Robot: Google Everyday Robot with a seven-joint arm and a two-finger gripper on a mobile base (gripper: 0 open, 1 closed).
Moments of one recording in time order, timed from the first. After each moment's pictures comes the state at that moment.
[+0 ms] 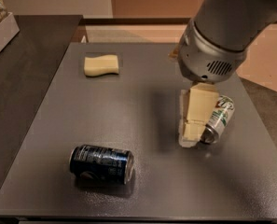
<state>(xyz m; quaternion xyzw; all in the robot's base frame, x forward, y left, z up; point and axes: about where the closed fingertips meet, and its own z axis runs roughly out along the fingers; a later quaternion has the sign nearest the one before) 0.415 -0.079 0.950 -0.71 0.69 0.03 0.14</state>
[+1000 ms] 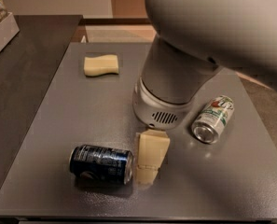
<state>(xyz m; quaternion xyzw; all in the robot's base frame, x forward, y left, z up) 0.366 -0.008 0.900 -0.70 0.70 0.06 0.13</state>
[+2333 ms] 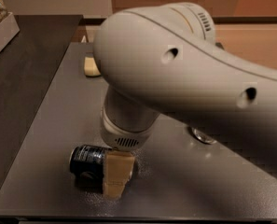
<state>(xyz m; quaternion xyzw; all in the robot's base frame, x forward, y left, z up) 0.363 0.050 0.864 -0.71 0.69 0.05 0.16</state>
